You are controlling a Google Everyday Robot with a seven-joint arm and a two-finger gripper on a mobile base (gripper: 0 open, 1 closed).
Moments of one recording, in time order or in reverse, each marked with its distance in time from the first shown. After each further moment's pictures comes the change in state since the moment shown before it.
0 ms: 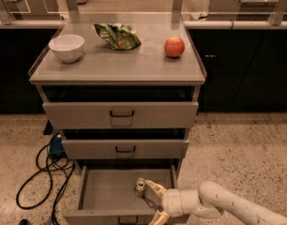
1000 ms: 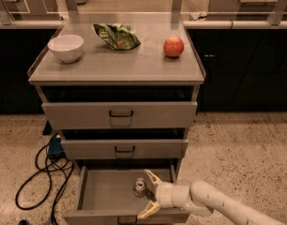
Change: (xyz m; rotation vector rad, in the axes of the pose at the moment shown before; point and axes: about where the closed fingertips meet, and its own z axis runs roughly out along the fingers) arm 0.029 -0.063 0.022 0.188 0.085 -0.180
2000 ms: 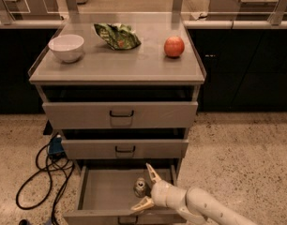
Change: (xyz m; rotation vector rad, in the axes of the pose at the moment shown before) arm -0.014 -0.031 0.009 0.241 0.019 -0.063
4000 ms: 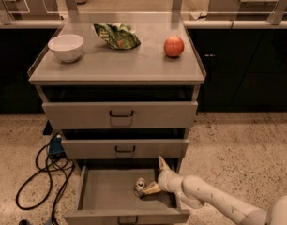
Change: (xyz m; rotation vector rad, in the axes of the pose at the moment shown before) arm 0.120 -0.083 0.020 0.145 0.292 0.045
